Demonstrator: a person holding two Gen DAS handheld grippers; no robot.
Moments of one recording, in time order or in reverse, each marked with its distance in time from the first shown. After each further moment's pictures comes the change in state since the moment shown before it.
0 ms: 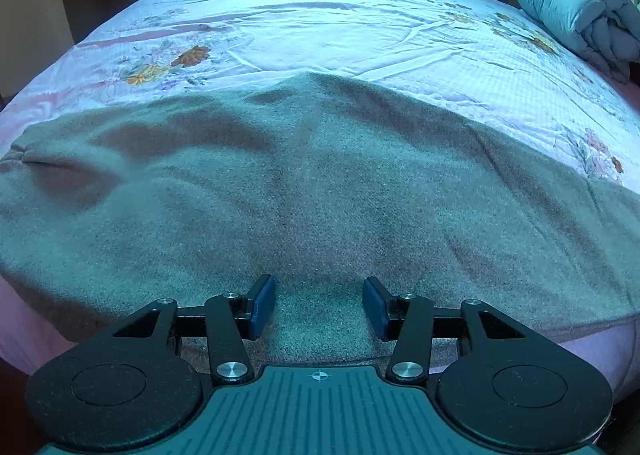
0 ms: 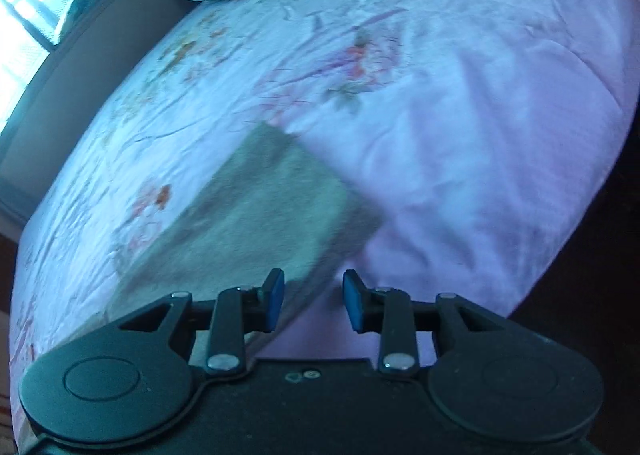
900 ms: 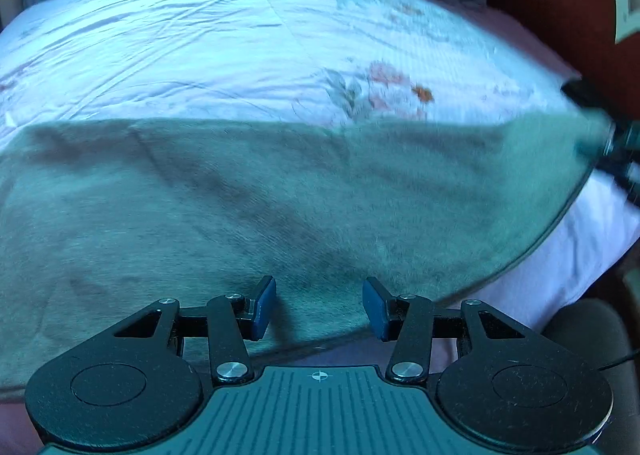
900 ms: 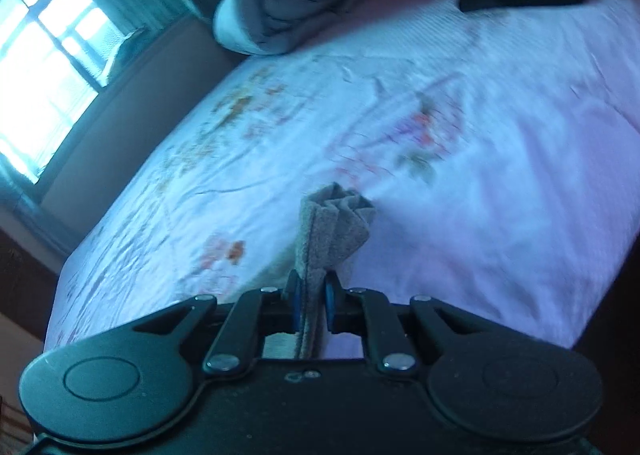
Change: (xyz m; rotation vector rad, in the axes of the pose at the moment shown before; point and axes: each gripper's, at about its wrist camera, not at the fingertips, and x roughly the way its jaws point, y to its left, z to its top) left arm -0.007 -0.203 -0.006 0.290 0.057 -0.296; right arm -0.032 0.040 0.008 -0.061 -0.178 0.172
